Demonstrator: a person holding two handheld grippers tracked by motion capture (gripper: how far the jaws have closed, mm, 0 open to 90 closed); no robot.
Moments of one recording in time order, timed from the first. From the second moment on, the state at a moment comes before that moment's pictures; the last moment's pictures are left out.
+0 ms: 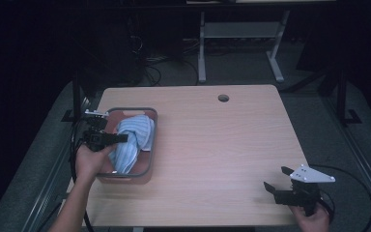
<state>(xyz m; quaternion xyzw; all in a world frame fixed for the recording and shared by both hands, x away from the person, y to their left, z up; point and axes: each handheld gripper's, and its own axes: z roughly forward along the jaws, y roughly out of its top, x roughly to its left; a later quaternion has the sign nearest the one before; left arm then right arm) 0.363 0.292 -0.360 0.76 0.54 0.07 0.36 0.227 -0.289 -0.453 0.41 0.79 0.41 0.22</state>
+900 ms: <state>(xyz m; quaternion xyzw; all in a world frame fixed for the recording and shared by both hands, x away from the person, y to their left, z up) 0.348 0.306 -0.318 0.75 0.52 0.08 0.40 0.227 -0.290 -0.451 0.41 0.78 0.41 0.22</state>
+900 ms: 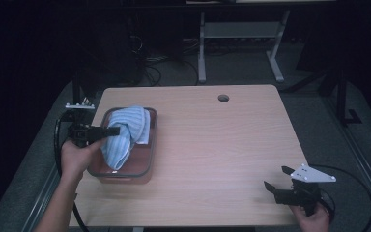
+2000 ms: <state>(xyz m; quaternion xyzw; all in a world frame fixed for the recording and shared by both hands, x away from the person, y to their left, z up) 0.347 0.268 -0.281 0.78 0.46 0.08 0.42 0.228 -0.292 -0.450 0.41 0.78 0.41 0.23</state>
